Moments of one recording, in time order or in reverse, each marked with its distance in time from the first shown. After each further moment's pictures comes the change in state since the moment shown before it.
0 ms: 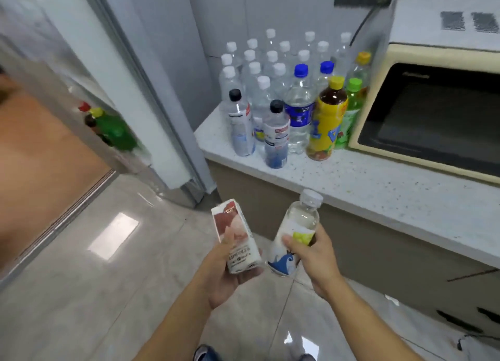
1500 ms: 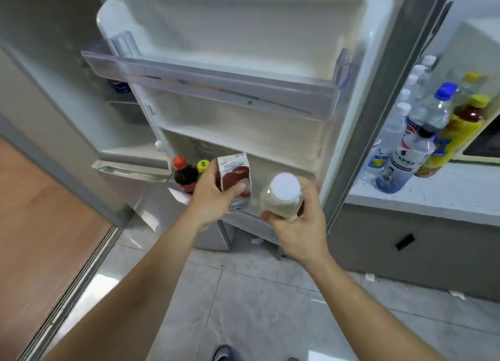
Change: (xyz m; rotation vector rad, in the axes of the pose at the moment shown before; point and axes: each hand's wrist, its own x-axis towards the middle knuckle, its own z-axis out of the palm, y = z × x) left_hand 0.093 0.418 -0.213 0.924 -0.123 0.741; right_hand 0.081 -0.064 0.451 -0.175 0.303 -0.671
